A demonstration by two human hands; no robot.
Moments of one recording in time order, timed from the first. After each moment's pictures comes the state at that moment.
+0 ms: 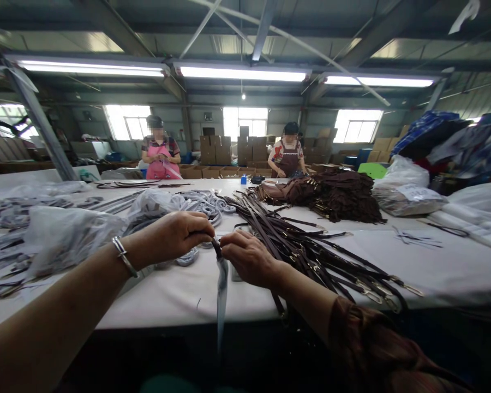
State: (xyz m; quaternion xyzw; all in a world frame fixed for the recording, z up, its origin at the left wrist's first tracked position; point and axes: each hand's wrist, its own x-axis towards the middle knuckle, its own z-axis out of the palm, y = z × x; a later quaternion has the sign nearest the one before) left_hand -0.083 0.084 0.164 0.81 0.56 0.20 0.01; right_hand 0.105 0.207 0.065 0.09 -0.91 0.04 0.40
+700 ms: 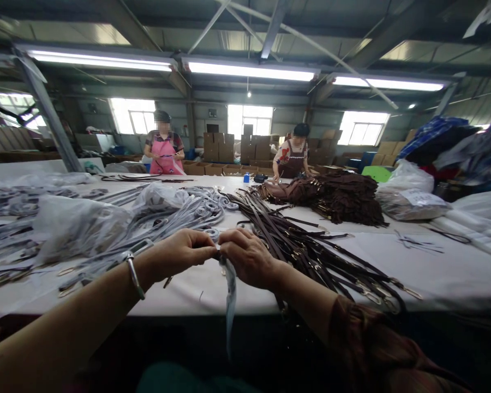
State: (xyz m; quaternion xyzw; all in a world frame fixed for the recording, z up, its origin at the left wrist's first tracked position) left_hand -0.070 0.058 0.116 0.60 0.66 0.34 0.29; right_hand 0.100 0.185 0.070 0.10 -0.91 0.04 0.41
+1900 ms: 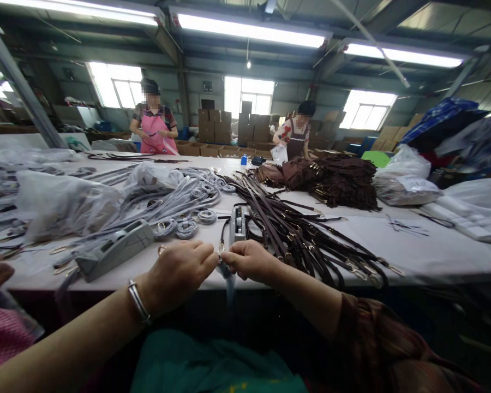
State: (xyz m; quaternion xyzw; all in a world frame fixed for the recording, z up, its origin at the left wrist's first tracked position) left_hand -0.040 0.027 0.065 0.80 0.52 0.06 -0.30; right_hand 0.111 0.163 0.029 -0.24 -0.79 0.55 0.11
